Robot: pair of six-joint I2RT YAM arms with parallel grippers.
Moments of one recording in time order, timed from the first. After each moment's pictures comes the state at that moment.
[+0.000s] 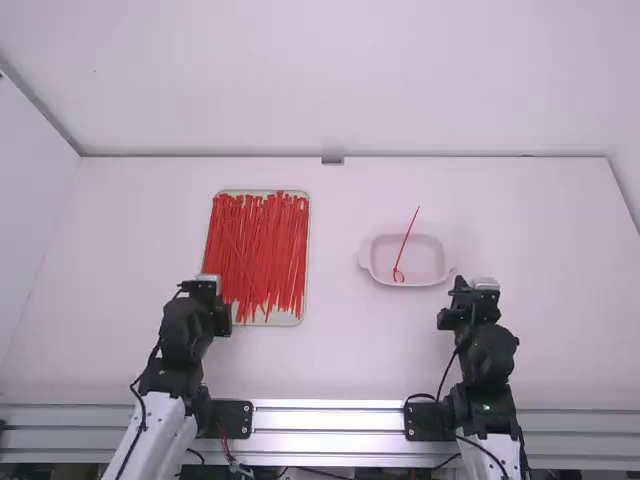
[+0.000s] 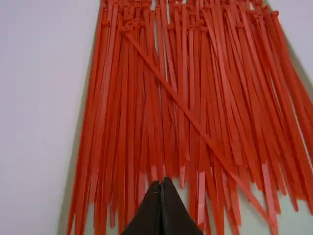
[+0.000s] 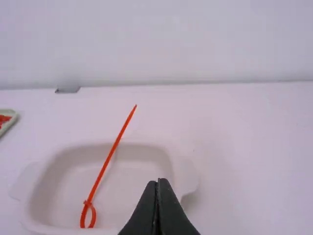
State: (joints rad) left arm 0.00 0.52 0.04 -0.11 0.01 0.00; right arm 0.00 0.09 0.01 -0.10 -0.02 0.00
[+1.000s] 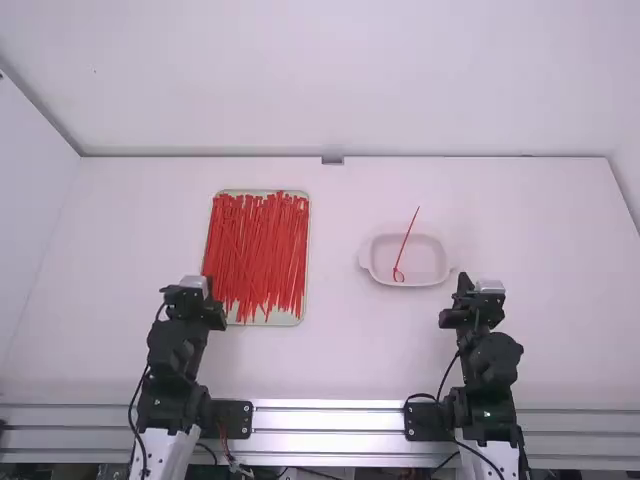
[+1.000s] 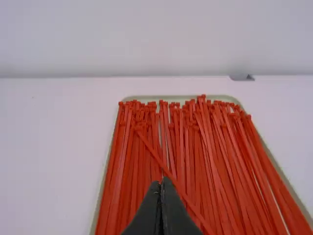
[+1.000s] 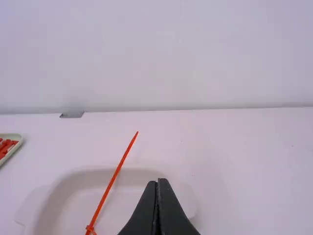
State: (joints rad) left arm 0.00 0.09 0.01 -0.10 0.00 0.00; right arm 0.00 0.01 0.01 -0.10 -0.02 0.00
